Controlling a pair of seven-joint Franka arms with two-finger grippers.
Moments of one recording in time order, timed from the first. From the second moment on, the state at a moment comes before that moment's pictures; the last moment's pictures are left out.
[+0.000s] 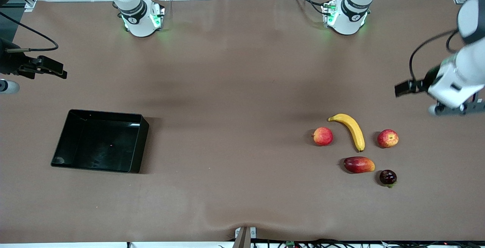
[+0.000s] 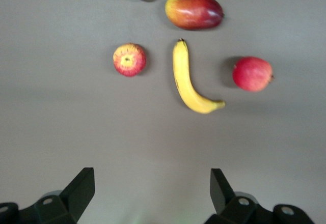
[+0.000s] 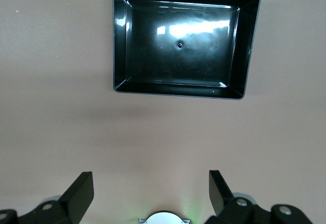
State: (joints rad) left arm -0.03 0.18 -0.02 -1.60 0.04 1.62 -0.13; right arm -0.07 0.06 0.04 -1.51 0.02 1.42 -0.02
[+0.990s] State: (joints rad) left arm 0.05 0.39 -0.02 -1.52 0.04 1.79 -0.12; right arm -0.05 0.03 0.03 -1.63 0.02 1.52 -0.02
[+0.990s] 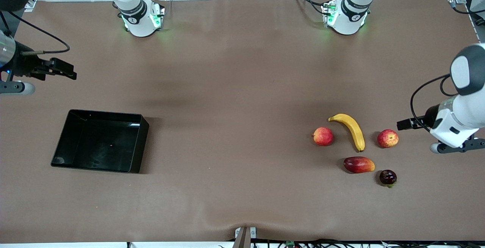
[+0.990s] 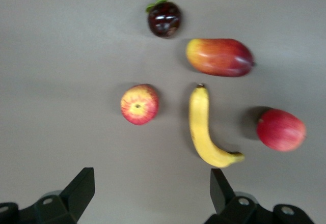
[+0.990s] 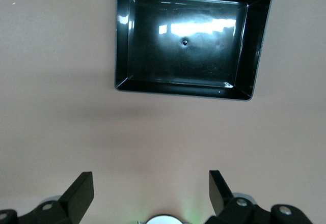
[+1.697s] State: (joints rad) left arm 0.09 0.65 -0.02 -1.59 0.07 2.13 -0.11; right arm -0.21 0.13 0.02 -1.88 -0.05 1.99 -0.21
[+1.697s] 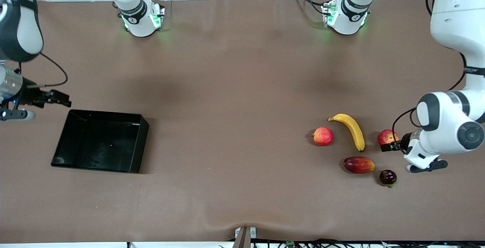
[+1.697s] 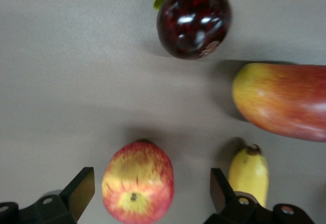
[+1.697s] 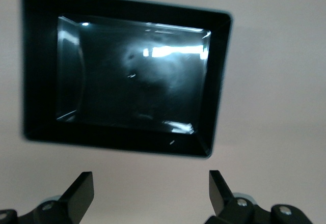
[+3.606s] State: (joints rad) left arm 0.12 0.46 -0.35 -1.50 0.04 1.77 -0.29; right arm -0.35 0.56 0.02 -1.77 -0.05 2.25 -0.32
